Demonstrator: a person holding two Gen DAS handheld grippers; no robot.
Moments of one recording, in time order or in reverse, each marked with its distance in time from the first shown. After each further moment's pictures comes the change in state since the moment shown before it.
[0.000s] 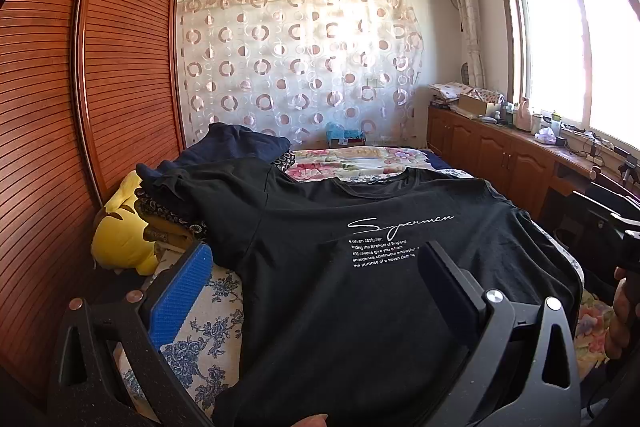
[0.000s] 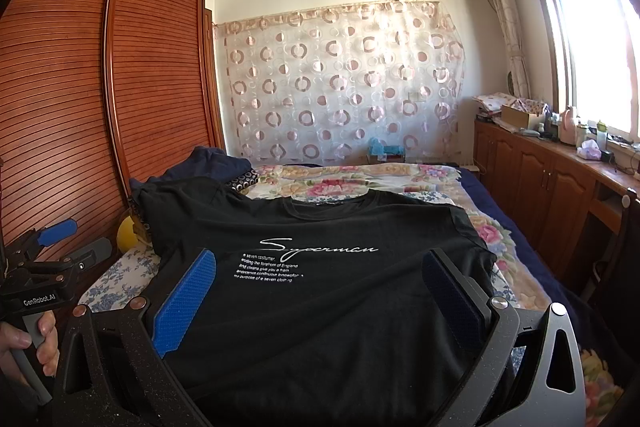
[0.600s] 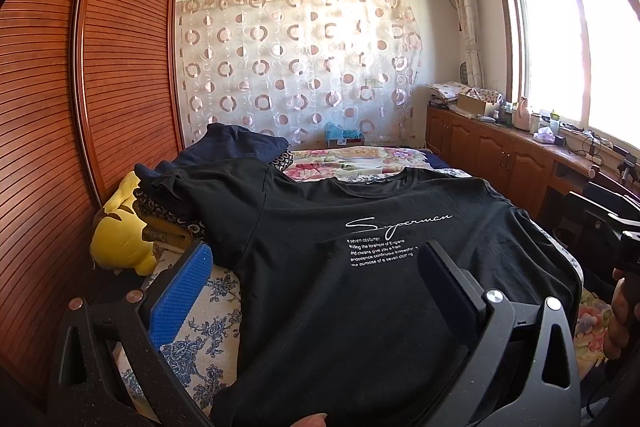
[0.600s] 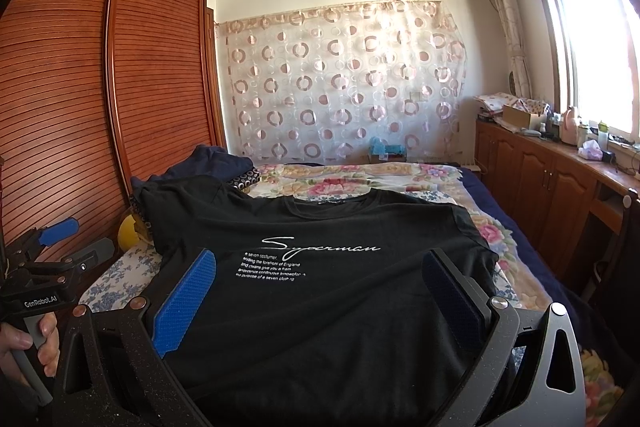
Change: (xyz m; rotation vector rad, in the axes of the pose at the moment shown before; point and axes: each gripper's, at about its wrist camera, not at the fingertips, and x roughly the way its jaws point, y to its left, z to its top) left arm 0.002 0.000 -0.002 0.005 0.000 0.002; right arm -0.001 0.000 0.001 -0.002 0.003 0.003
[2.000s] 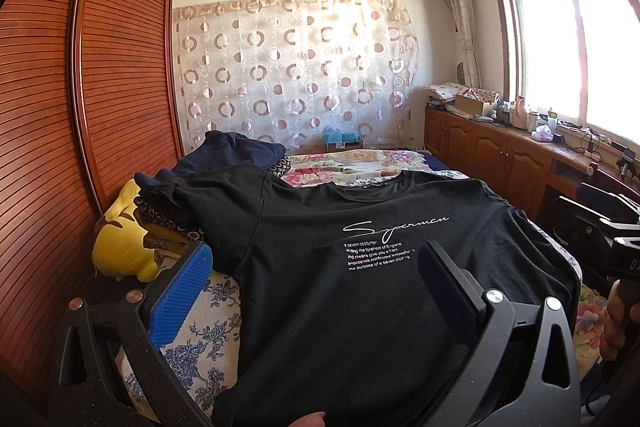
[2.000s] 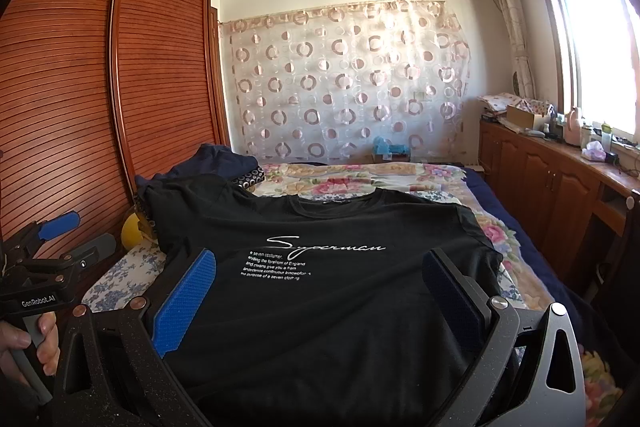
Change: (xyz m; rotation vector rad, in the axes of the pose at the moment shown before) left arm -0.006 -0.008 0.007 0.012 -0.009 -0.001; right arm 0.000 0.002 -0.001 -0.005 0.004 0.009
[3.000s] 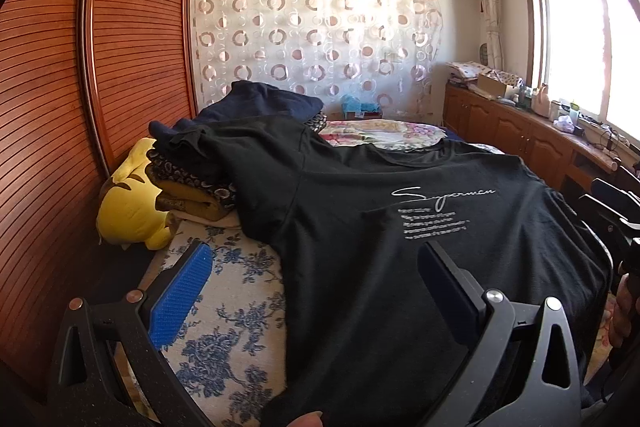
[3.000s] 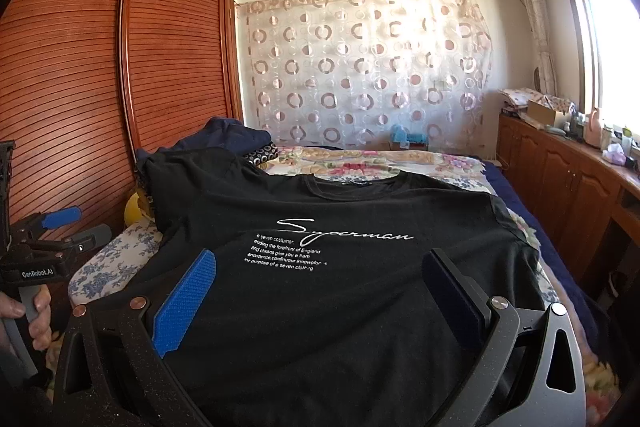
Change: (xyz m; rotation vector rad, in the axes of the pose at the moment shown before) left arm 0.049 0.063 -0.027 -0.046 0.118 0.037; right arm 0.059 0.004 -0.003 -0.047 0.048 0.051
